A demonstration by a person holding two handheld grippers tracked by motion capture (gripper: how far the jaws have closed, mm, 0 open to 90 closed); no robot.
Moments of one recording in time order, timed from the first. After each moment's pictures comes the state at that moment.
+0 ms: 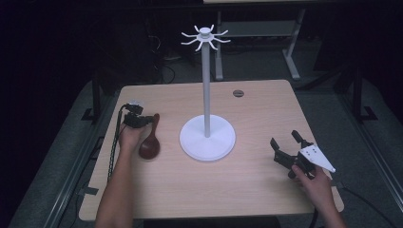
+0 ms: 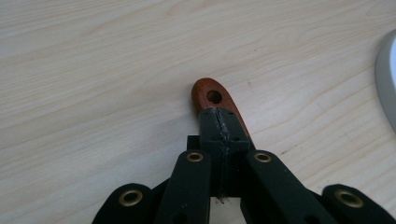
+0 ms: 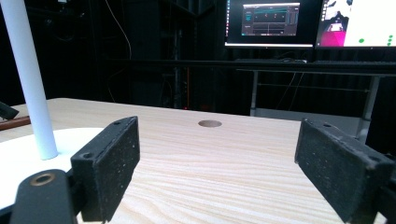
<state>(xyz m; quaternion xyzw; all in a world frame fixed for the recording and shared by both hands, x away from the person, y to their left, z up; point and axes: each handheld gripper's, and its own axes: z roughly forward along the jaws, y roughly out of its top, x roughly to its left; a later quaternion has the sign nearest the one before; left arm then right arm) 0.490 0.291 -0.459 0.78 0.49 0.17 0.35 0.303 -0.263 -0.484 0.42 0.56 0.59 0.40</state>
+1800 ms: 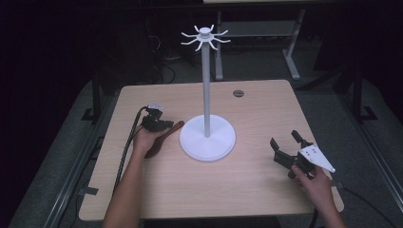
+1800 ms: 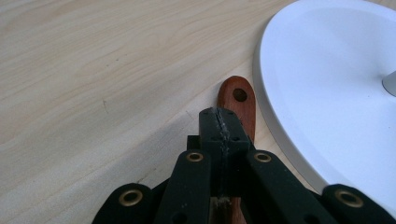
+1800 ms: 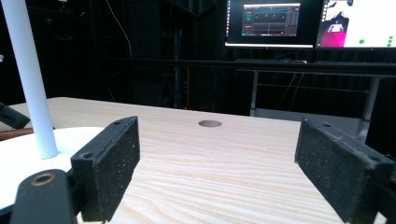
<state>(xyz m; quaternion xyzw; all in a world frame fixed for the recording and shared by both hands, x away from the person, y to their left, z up) 0.477 0.230 -0.460 0.82 0.42 0.11 0.38 0.303 -0.262 -0.484 0.42 0.57 0.59 0.40</state>
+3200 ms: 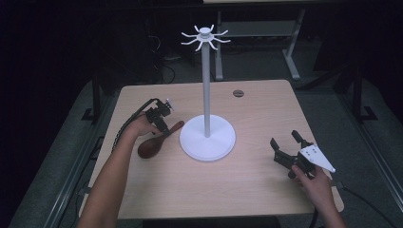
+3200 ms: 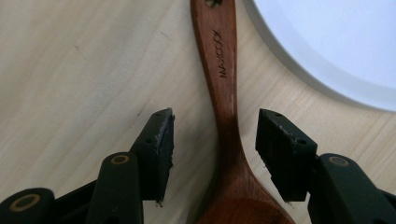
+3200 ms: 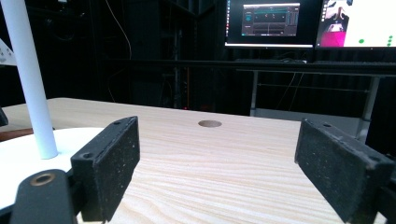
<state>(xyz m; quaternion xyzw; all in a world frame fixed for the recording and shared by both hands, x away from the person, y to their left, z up) 0.495 0.201 -0.424 0.94 0.32 0.03 0.09 0.303 -0.263 -0.484 0.42 0.56 0.59 0.40</state>
